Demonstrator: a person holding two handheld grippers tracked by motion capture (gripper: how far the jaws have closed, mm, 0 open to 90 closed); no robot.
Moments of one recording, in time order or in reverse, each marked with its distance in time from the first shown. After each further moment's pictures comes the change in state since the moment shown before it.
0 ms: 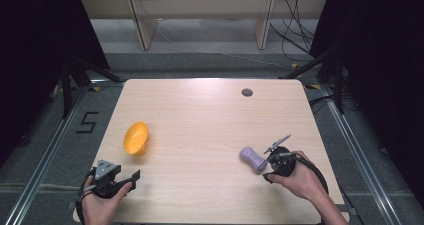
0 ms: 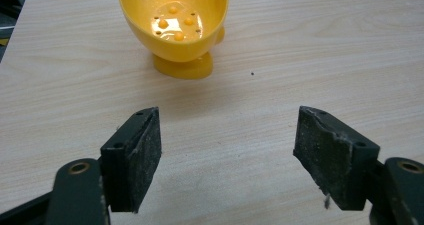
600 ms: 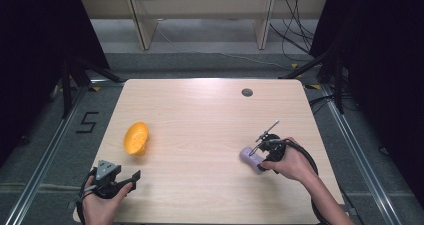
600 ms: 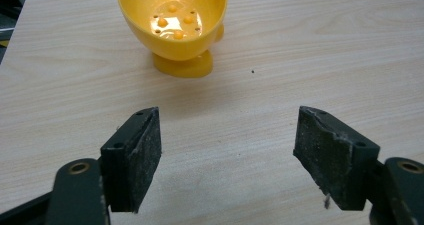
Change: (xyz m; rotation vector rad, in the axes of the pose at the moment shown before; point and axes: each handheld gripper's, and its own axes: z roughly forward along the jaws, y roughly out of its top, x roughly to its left) left arm -0.001 -0.001 0.001 0.001 0.004 0.016; right arm -0.012 0.041 0.009 0.054 0.010 -0.051
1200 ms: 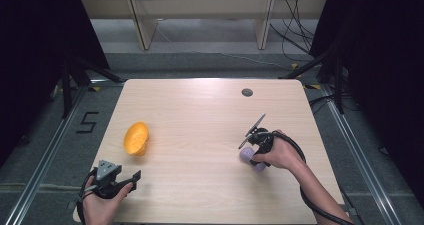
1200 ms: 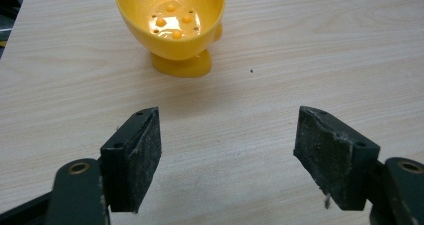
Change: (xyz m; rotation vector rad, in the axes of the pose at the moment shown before) left arm -0.001 0.000 0.000 0.002 -0.003 0.000; right arm -0.001 0.034 0.014 0.065 0.005 -0.051
